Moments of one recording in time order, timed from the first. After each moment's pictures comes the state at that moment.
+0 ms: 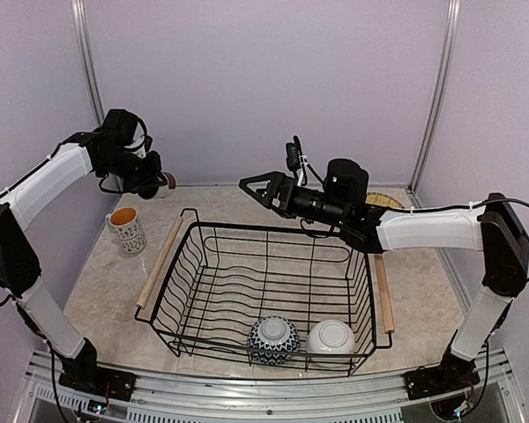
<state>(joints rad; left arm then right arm) -0.26 1.59 1.59 -0.76 0.18 -0.46 0.83 1.74 1.17 0.62 -0.35 0.81</state>
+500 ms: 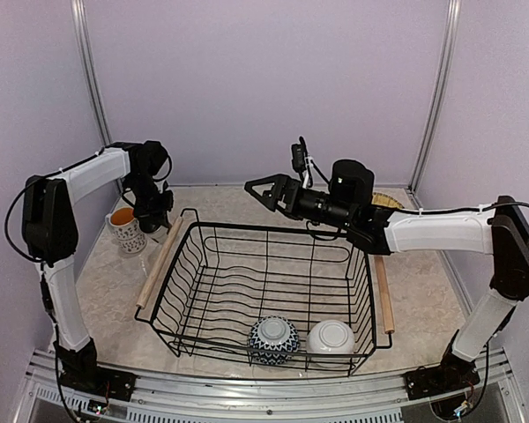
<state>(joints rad) -0.25 1.97 1.76 -1.11 0.07 -0.35 0.83 1.68 1.14 0.57 -0.31 0.77</state>
